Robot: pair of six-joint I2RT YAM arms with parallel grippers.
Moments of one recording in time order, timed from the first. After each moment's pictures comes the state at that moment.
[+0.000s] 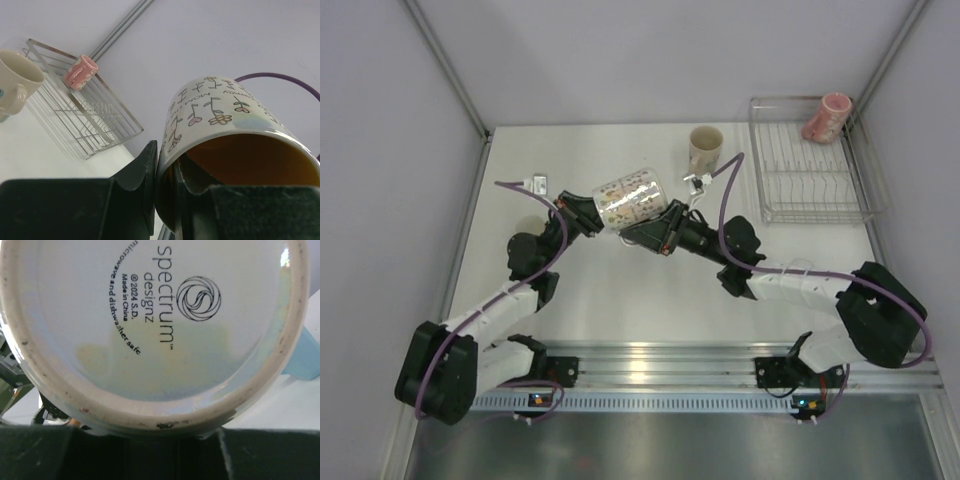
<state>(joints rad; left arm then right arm) -0.38 1.09 0.41 1.16 0.44 -1.10 0.87 1.40 0.69 1.07 -0.38 1.02</state>
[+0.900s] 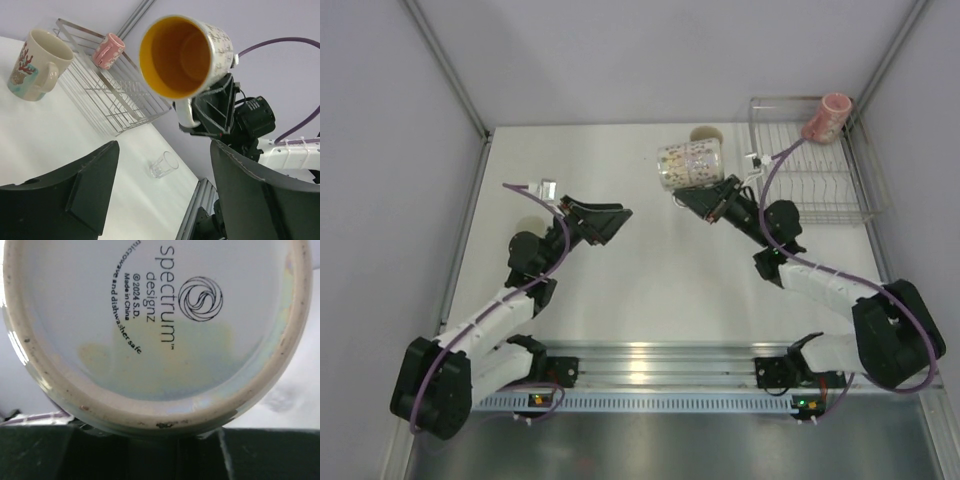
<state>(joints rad) -0.38 1.03 0.40 0.97 0.46 -0.95 0.56 1.33 0.60 1.07 -0.41 1.04</state>
